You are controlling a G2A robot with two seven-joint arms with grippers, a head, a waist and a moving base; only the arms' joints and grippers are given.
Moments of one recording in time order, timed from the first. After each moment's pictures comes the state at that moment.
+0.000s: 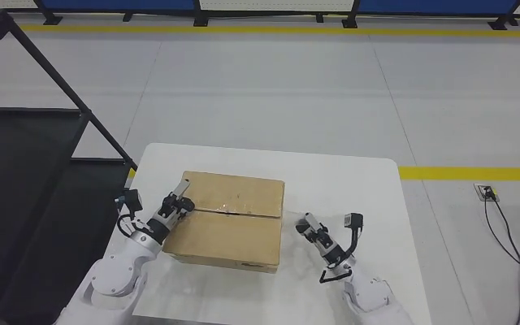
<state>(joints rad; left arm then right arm) 1.19 -1.04 -1.37 -1.59 -0.27 -0.09 -0.26 -1.09 -1.38 1.21 -1.08 0.12 -0.77 0.31</state>
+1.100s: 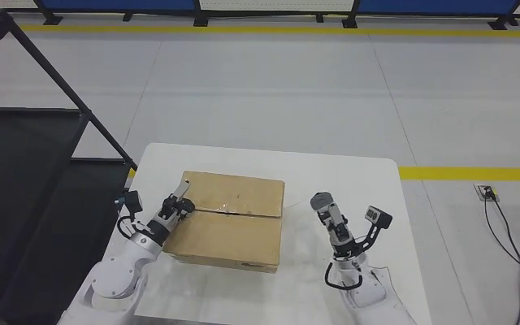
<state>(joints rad) 1.21 -1.06 -1.40 -1.60 -0.24 -0.09 -0.28 -1.08 -1.42 1.26 -1.19 -0.09 -1.01 0.03</state>
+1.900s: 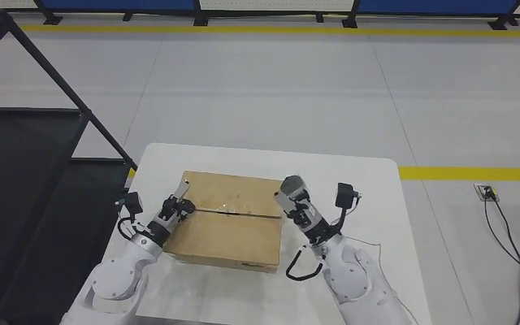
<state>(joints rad) 1.22 -1.08 -1.41 -1.61 -0.24 -0.09 -0.28 -1.05 -1.44 1.17 -1.44 -0.55 -0.61 -0.06</state>
